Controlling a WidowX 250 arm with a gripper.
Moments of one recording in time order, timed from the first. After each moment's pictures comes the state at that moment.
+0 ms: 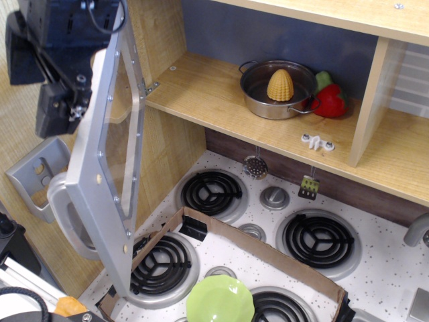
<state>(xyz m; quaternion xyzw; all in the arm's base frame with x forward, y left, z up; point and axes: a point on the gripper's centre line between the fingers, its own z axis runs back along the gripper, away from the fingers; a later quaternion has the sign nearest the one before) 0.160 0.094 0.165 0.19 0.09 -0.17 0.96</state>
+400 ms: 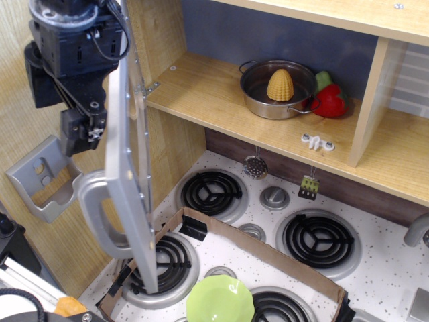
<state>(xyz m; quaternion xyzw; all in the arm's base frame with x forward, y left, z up) 0.174 0.092 0.143 0.17 0.01 -0.17 0.97</state>
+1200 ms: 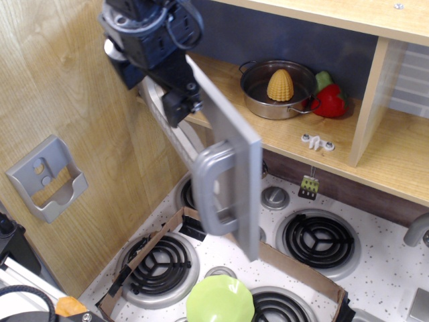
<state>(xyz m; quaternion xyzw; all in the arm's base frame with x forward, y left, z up) 0.239 0.040 0.148 0.14 -0.20 -0.11 0.96</state>
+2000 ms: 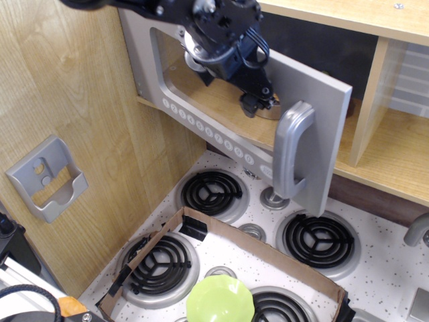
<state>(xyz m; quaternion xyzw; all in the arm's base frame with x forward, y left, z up) 0.305 0.009 0.118 0.10 -0.32 -0.10 0.93</state>
